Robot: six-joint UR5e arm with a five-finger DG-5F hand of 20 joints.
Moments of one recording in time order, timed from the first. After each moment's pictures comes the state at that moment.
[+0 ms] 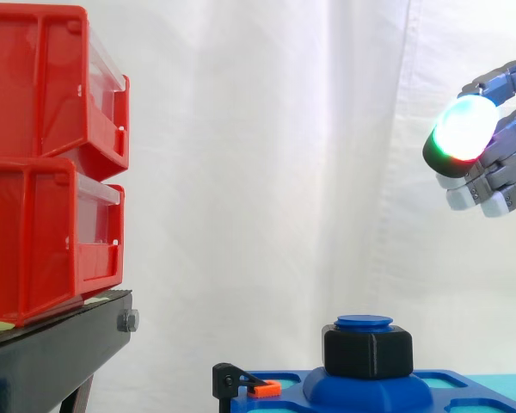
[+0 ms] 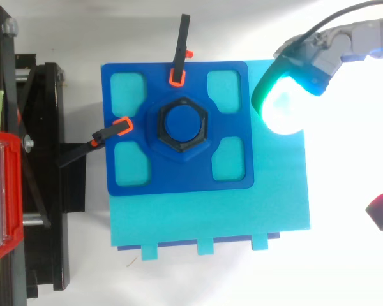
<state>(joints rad) 0.15 -1.80 -1.56 -3.01 -1.21 -0.55</state>
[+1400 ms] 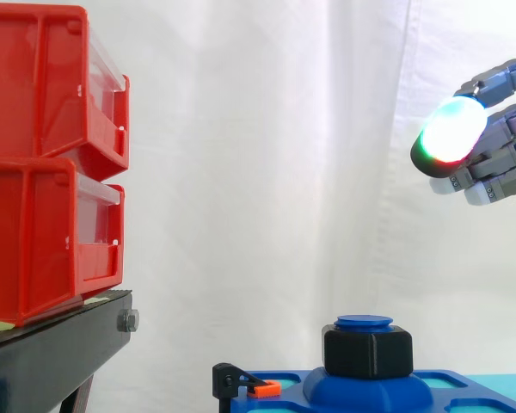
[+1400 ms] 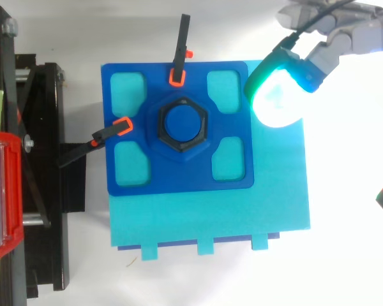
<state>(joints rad) 0.16 -1.80 -1.56 -3.01 -1.21 -0.55</state>
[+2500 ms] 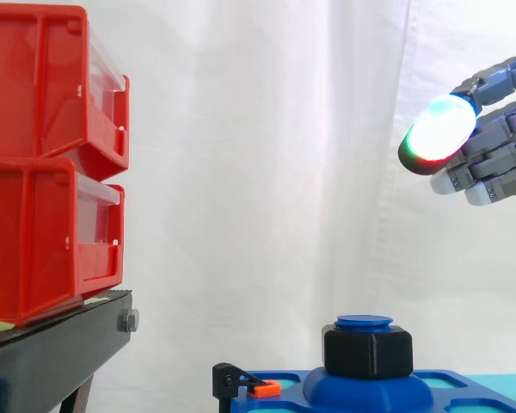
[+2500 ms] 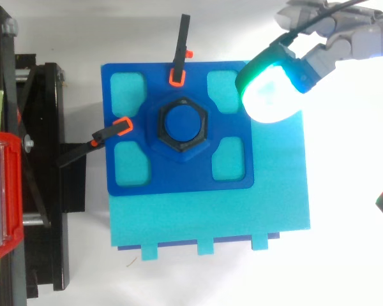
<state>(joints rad) 0.16 -1.80 -1.56 -3.01 -1.21 -0.55</state>
